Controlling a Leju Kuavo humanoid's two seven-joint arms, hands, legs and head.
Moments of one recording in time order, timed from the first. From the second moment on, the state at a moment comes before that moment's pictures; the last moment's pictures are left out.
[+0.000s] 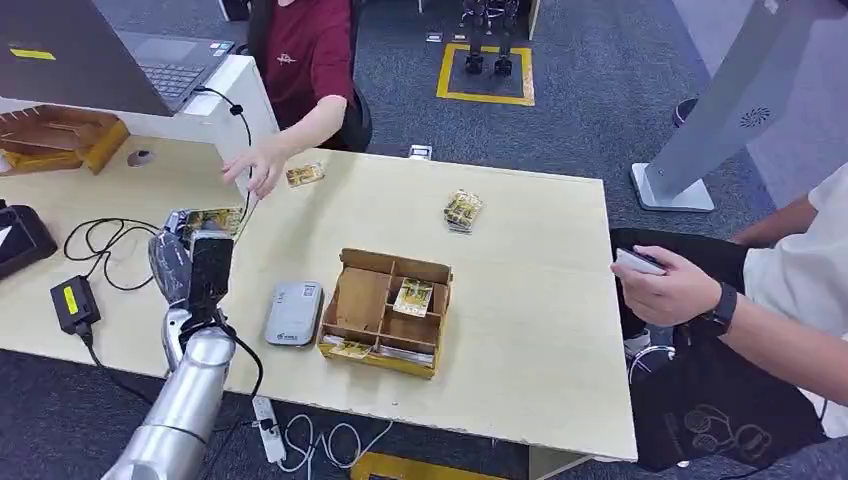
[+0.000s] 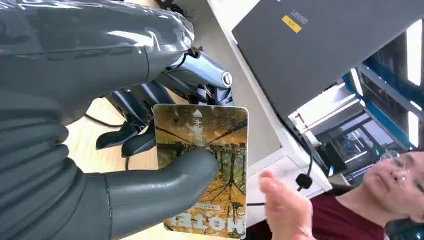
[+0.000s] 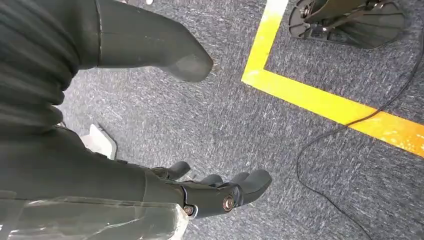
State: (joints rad) left arm -0.38 0.00 -0.05 -1.12 -0.50 0.67 -0.32; right arm -0.06 0.13 -1.05 -0.22 1.53 -0.27 -0.04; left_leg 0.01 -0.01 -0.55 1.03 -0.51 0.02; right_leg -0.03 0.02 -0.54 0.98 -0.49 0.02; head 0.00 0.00
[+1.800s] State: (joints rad) left arm 0.02 0.24 -0.16 -1.66 -0.59 0.14 -0.42; right arm -0.05 0.13 -1.04 -0.22 1.50 -0.27 -0.06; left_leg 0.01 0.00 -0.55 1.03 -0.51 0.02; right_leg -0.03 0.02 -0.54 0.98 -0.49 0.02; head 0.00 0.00
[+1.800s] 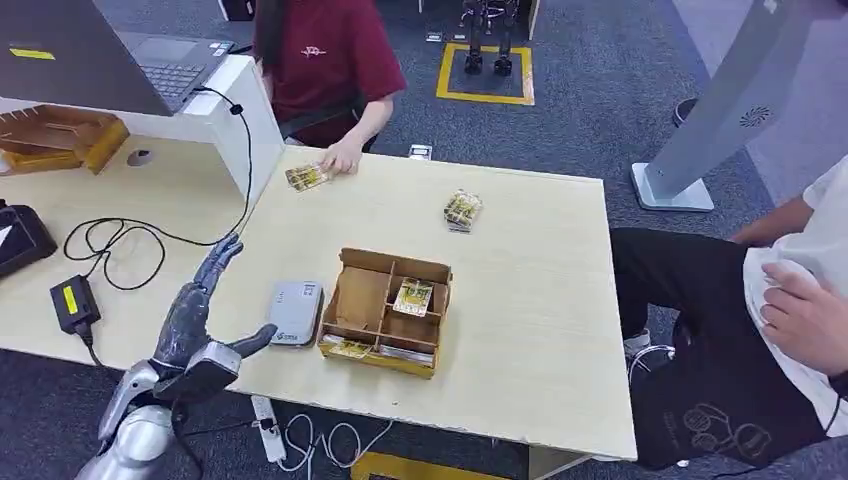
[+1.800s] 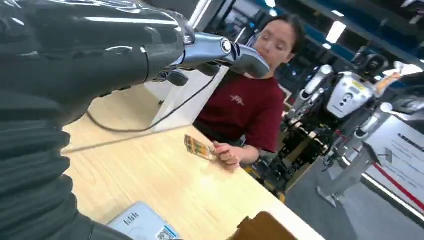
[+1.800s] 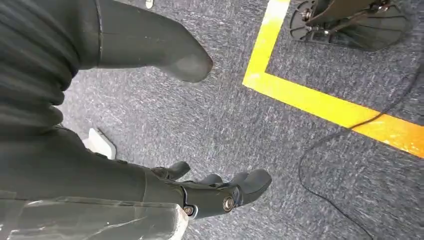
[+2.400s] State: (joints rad) left arm 0.18 0.26 -0.41 -1.67 -1.13 0.55 -0.27; right arm -0.05 0.14 -1.06 -0.22 1.50 -0.27 -0.06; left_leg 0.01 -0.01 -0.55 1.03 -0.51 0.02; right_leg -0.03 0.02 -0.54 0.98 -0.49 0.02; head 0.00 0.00
